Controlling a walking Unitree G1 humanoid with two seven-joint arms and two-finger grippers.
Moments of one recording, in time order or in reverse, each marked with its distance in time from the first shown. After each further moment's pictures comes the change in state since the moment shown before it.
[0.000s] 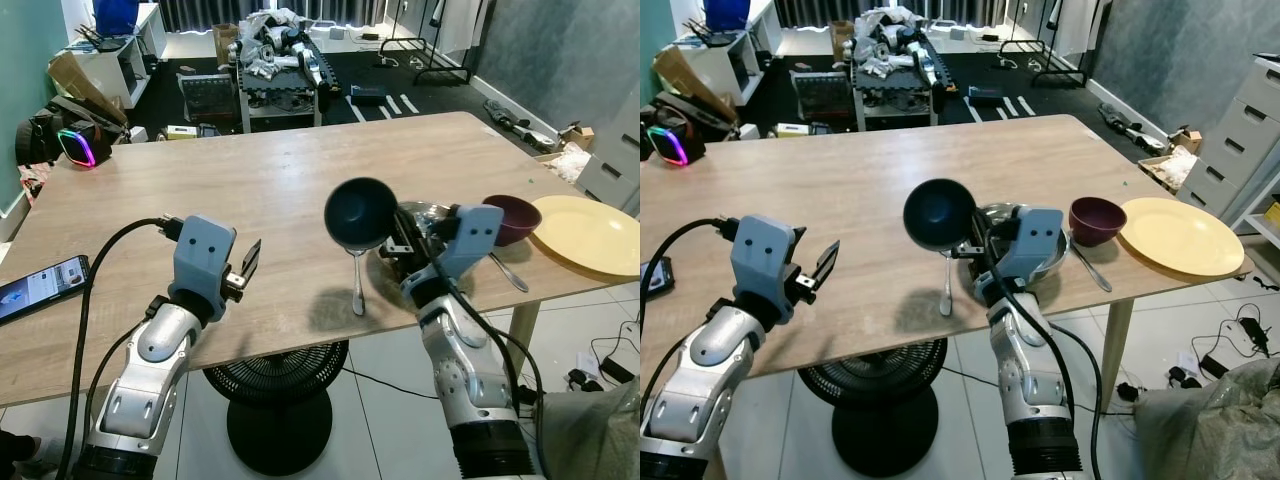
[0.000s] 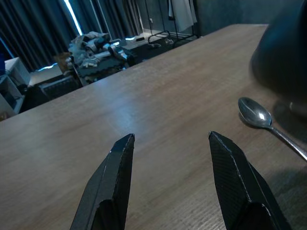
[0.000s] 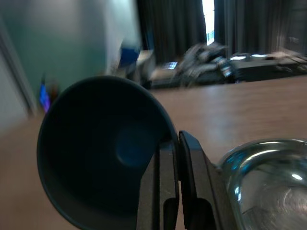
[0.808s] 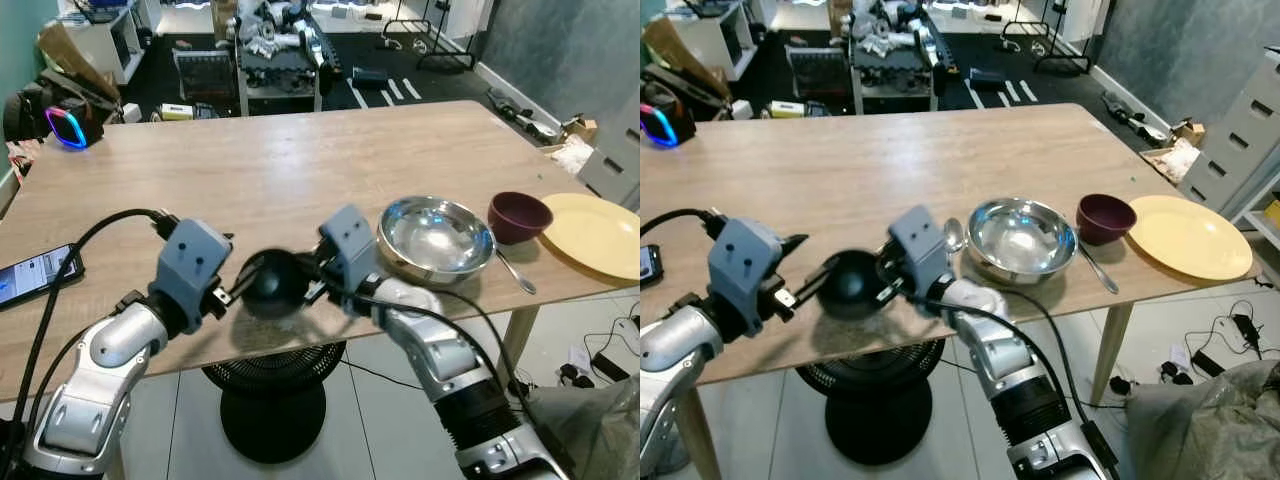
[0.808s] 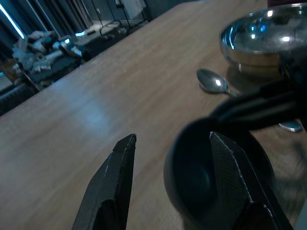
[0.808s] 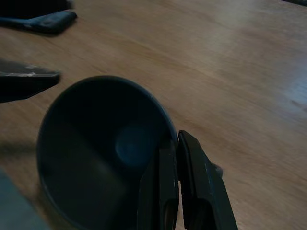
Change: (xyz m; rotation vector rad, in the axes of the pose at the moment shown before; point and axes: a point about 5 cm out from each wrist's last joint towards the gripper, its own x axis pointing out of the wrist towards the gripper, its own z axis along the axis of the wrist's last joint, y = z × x) left arm -0.027 0.010 0.022 0.135 0.029 -0.260; right arm 0.026 0.055 -0.018 -0.182 0.376 0.474
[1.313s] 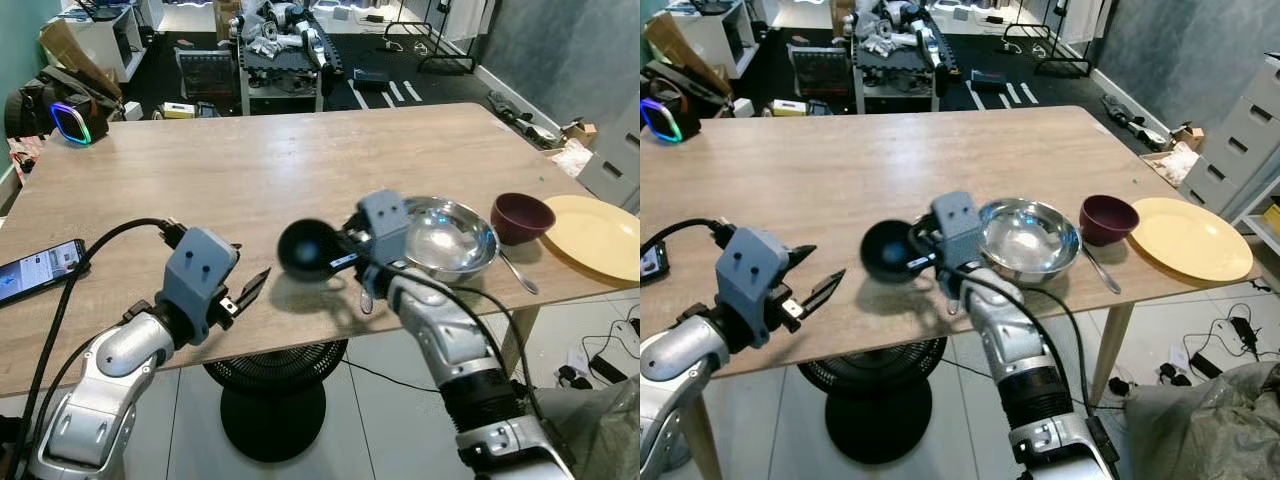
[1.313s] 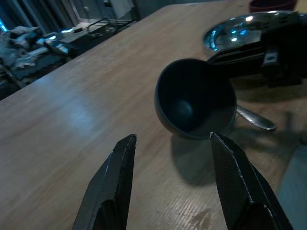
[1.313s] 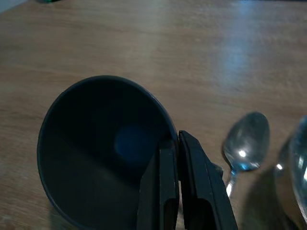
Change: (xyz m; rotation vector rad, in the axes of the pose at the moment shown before) left arm -0.001 -0.009 0.003 -0.040 0.001 -0.051; right arm -0.014 -0.045 -0.005 0.188 -0.027 -0.342
